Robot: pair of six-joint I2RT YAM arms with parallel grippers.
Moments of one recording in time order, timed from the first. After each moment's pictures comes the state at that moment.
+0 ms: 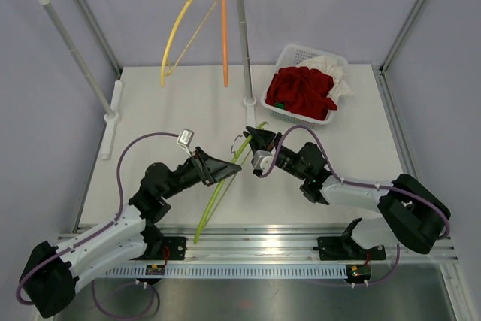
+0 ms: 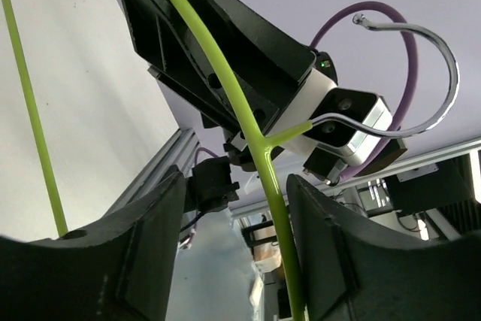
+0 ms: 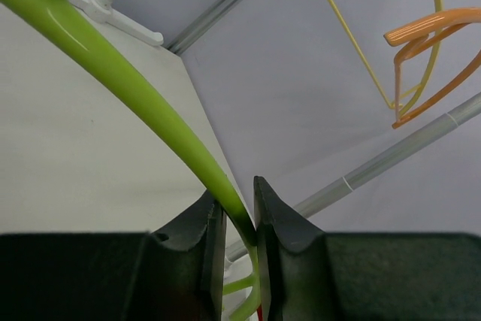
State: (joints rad) left arm -0.71 0.73 0.29 0.58 0.38 -1.25; right arm 0.82 1.37 0.51 1.10 -0.25 -0.88
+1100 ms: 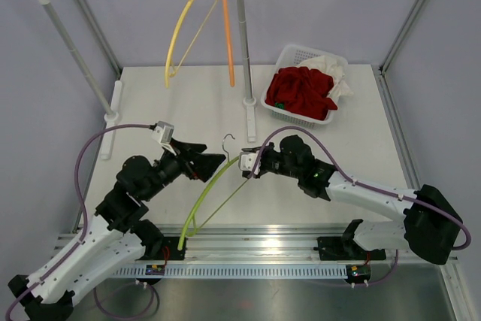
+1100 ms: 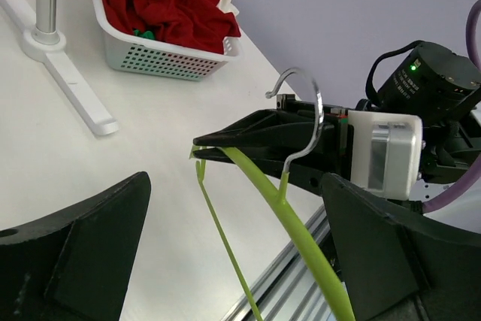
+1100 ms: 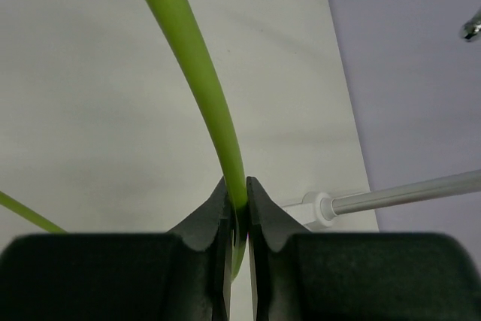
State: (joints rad) left arm -0.70 0.52 0.60 -0.09 0.10 -0.56; right arm 0.88 1.23 0.69 0.30 -0.27 -0.83
